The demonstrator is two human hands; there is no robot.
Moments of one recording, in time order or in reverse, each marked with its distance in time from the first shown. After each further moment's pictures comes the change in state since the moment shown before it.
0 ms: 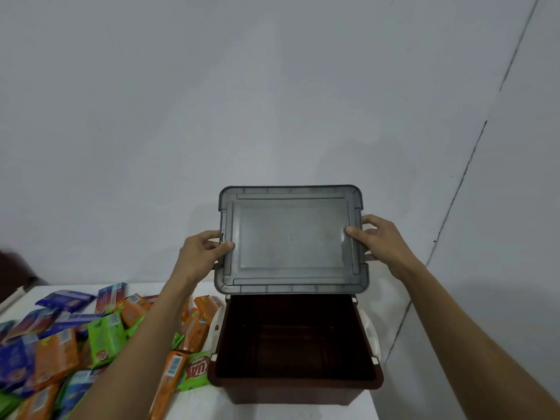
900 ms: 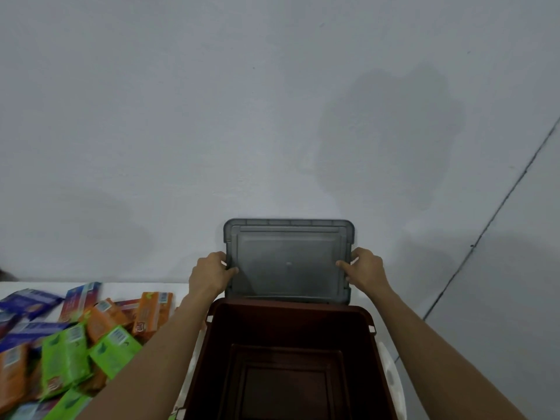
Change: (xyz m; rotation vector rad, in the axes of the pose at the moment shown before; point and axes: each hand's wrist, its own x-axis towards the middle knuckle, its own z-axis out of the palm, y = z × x) left_hand 0.113 -0.109 0.070 0.708 0.023 -0.175; right_hand 0.125 0.146 0.061 -0.530 0.045 0.123
